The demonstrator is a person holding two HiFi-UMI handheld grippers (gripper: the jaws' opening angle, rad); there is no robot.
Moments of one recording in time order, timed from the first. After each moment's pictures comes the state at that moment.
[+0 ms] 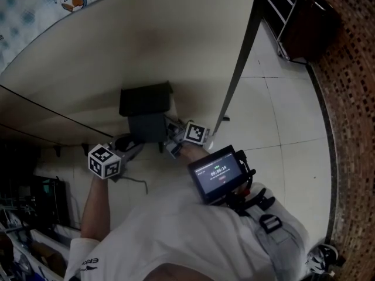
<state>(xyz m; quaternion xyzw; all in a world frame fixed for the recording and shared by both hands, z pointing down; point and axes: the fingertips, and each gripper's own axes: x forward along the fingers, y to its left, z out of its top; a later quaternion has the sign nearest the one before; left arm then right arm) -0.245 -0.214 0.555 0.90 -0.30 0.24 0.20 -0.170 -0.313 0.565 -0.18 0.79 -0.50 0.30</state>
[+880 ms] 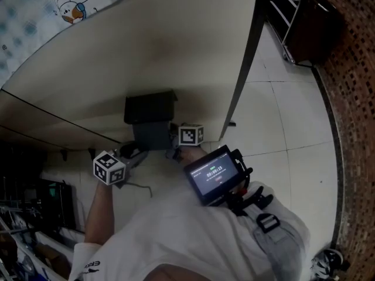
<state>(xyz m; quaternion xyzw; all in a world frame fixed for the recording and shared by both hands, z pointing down) -0.243 -0.206 0.556 0.90 -0.30 0.25 0.20 -0.222 -0.298 0.585 -0.11 0.84 -0.49 0.20</state>
